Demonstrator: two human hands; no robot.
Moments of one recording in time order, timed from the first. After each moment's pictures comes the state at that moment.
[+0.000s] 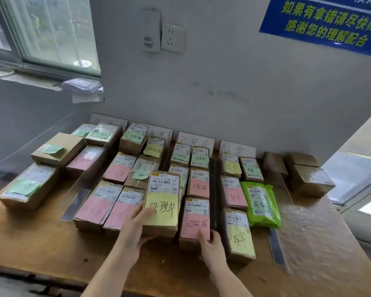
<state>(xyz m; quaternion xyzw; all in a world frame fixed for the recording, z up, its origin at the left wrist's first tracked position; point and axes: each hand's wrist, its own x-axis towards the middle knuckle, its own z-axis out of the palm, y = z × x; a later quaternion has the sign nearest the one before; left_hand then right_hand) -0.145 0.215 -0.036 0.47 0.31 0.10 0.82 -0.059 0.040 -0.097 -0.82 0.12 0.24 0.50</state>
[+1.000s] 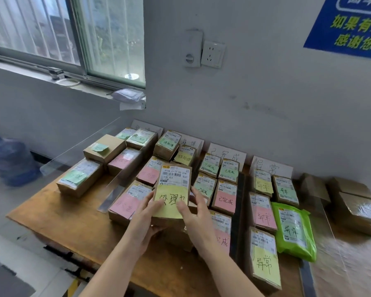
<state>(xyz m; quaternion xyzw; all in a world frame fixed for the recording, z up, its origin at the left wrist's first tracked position) -0.161 0.234 -0.010 0.45 0.32 0.19 0.81 -0.074 0.123 -0.004 -0.78 -0.24 0.21 0.55</state>
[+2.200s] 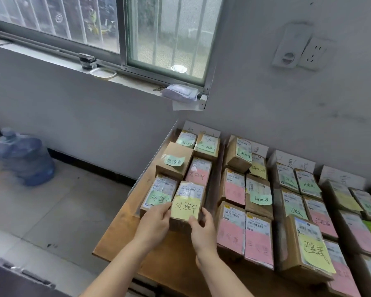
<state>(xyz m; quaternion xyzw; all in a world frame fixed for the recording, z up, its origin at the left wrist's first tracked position) -0.263 0.566 -0.076 0.84 0.30 0.07 0.45 -0.209 0.445 -0.061 -0.78 0.00 0.24 0.57</state>
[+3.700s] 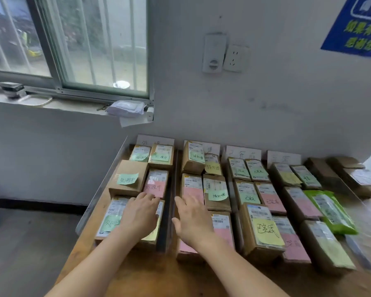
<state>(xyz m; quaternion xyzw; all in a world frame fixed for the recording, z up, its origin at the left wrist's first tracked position) -0.180 0.543 -0.020 0.99 0.10 0.00 0.03 -0.142 0.392 -0.004 -0.94 -0.33 0.02 0.11</state>
